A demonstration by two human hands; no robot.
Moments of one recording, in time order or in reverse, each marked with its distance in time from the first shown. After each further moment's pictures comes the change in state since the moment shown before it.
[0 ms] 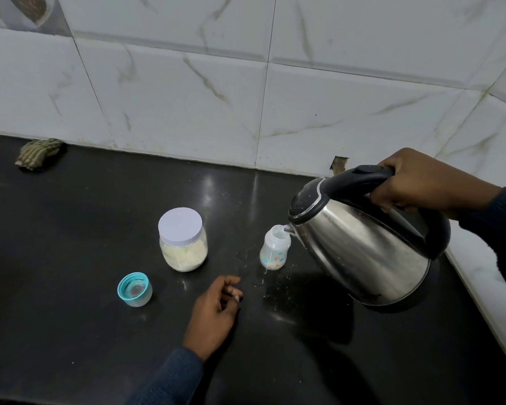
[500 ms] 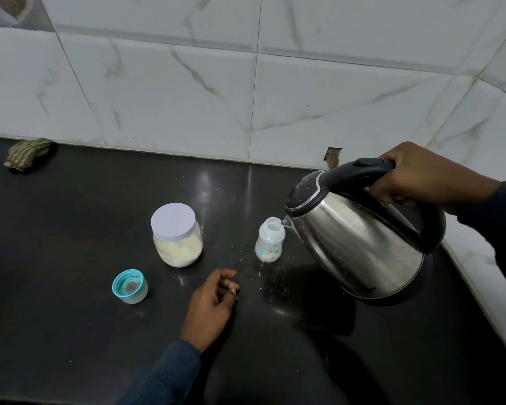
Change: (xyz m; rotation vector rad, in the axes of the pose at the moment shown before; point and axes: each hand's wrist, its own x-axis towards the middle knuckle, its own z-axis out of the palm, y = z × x) left_hand 0.001 0.000 0.001 0.012 -0.001 -0.004; right_hand -0.009 0.010 0.002 0.036 0.032 0.028
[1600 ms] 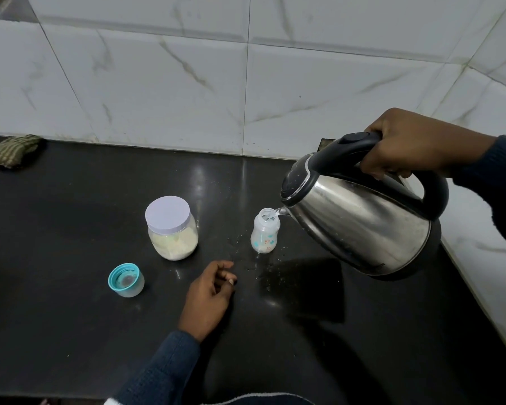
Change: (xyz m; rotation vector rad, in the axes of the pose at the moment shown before) left_hand -0.001 0.001 0.000 0.013 -0.004 -0.004; right_hand 0.000 -0.022 -0.013 -0.178 -0.010 -0.048
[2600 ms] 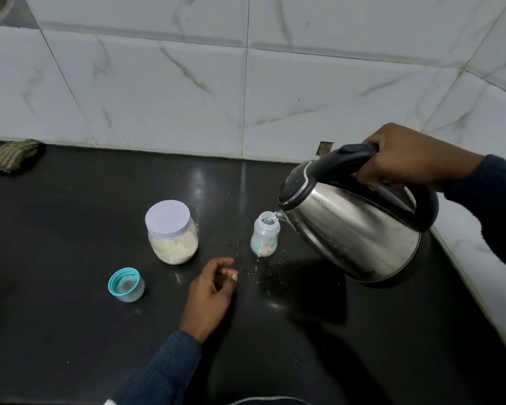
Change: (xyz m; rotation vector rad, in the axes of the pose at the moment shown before) left_hand 0.002 0.009 0.000 -0.116 0.020 0.000; right_hand 0.001 0.011 0.011 0.055 0.015 0.021
